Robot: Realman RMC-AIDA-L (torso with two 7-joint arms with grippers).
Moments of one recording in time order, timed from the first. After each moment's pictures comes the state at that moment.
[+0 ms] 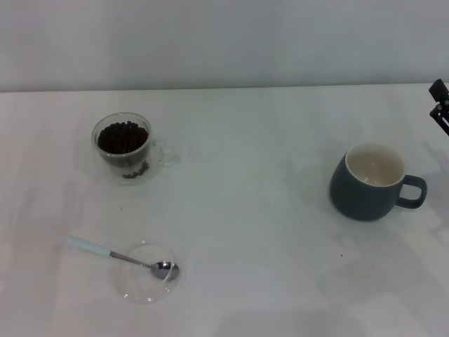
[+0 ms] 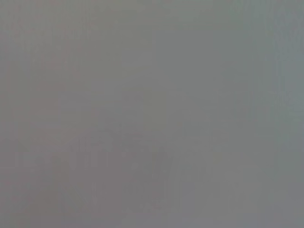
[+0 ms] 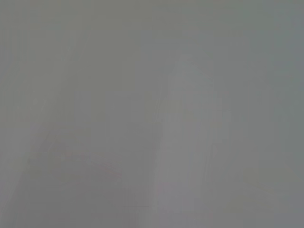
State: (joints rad) left arm -0.34 -2.08 0.67 -0.07 0.52 1.58 -0.16; right arm 0.30 2.02 -1.60 -0.10 -0.02 -1.59 0.18
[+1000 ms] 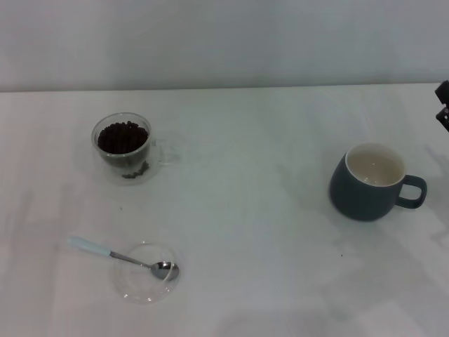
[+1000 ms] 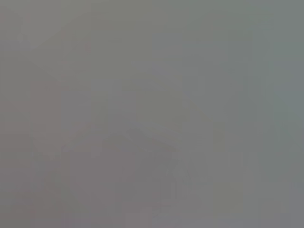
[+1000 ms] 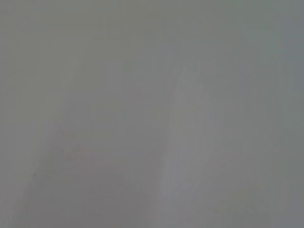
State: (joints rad) left arm -0.33 -2.09 0.67 -0.07 0.52 1.57 -0.16; right arm 0.28 2.01 -1.60 -0.09 -0.03 -1.64 0.18
